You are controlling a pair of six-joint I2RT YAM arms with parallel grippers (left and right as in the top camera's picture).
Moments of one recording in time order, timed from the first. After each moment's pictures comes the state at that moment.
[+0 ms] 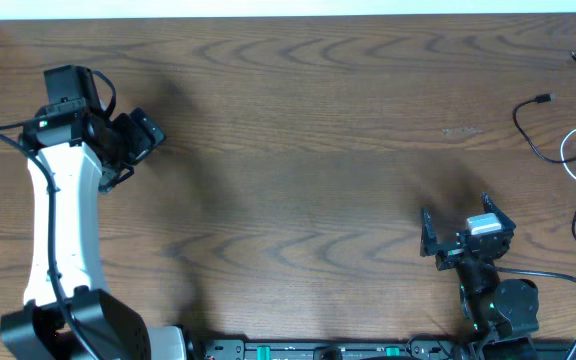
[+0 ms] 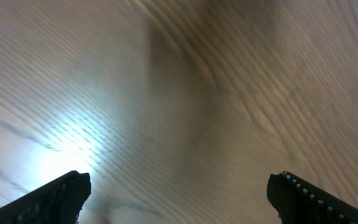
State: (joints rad) left arm 0.26 1.55 1.38 -1.04 0.09 -0.49; right arm 0.19 0.01 0.01 -0.07 0.01 -0.08
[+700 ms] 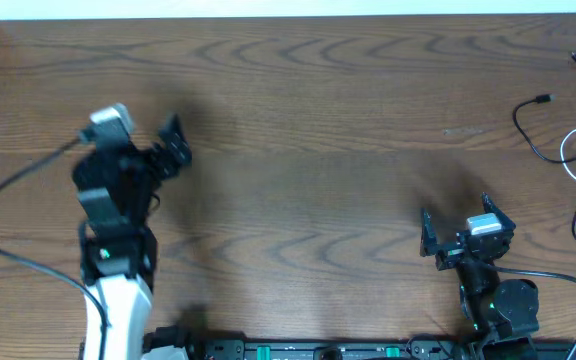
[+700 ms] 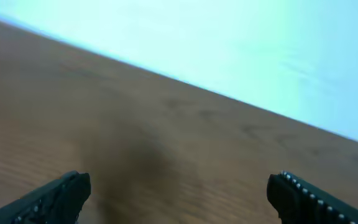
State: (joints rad) left arm 0.14 0.96 0.60 0.07 0.15 -0.25; right arm 0.19 0.01 0.01 -0.07 0.01 -0.08
